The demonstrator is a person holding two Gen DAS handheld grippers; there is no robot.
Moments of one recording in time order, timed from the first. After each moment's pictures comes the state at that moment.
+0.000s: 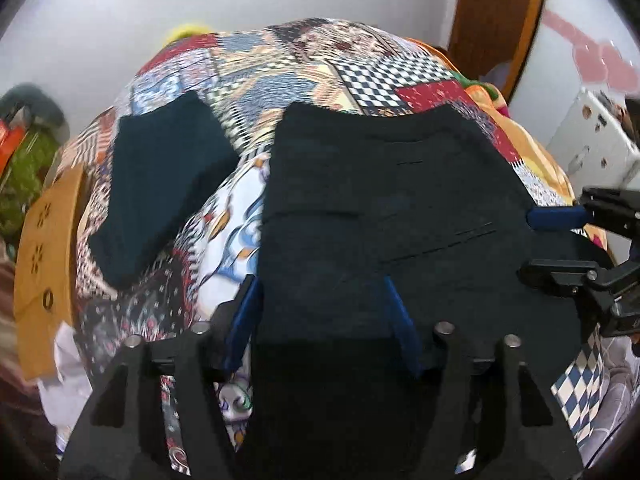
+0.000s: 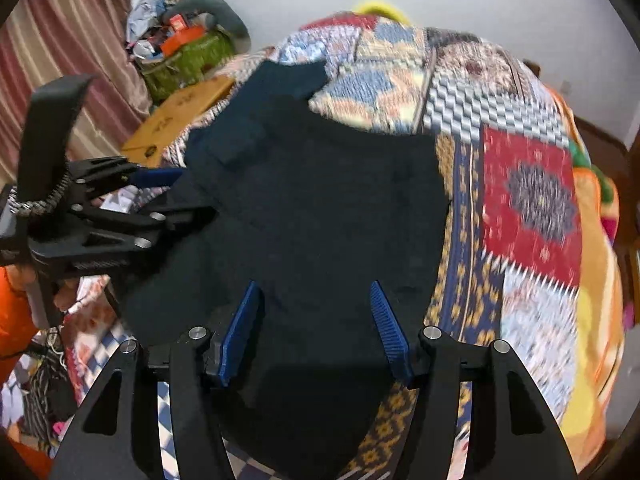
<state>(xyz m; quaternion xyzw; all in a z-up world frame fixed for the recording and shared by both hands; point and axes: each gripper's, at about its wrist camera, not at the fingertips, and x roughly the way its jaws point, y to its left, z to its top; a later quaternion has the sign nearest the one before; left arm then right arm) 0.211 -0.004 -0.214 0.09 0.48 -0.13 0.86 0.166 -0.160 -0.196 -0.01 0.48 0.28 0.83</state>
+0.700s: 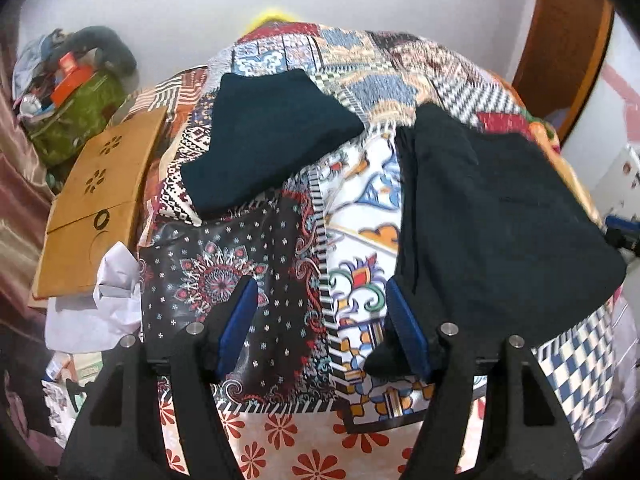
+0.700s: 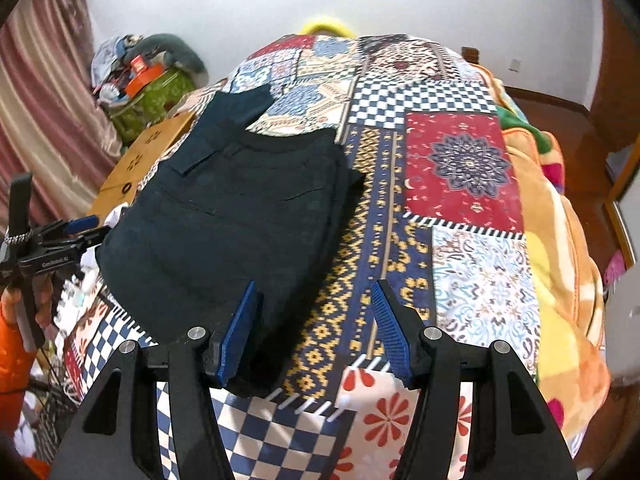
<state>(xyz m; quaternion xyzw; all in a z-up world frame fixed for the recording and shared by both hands) 0.164 0.089 -0.192 0.02 0.48 -0.03 0.88 0.135 -0.225 -0.176 0.05 0.46 0.20 0.86</state>
